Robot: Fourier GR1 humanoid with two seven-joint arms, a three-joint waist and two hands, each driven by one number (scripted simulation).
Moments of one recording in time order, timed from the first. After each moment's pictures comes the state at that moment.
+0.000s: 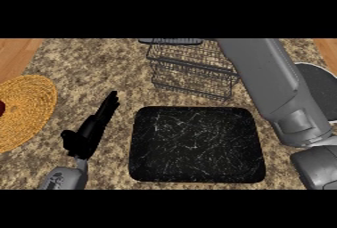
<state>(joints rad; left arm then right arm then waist) -0.12 0.16 -0.14 -1.37 0.07 -0.06 -0.09 -1.33 -0.16 0.02 -0.62 0.48 -0.07 0.45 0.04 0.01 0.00</state>
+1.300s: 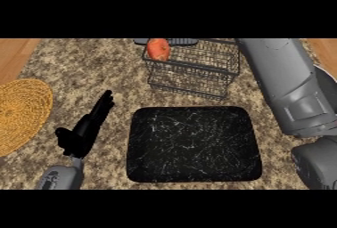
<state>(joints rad) -0.13 0.16 -0.09 -1.33 0.07 -0.08 -0.10 -1.41 -0.16 -0.25 -0.45 0.33 -0.38 0.48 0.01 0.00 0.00</state>
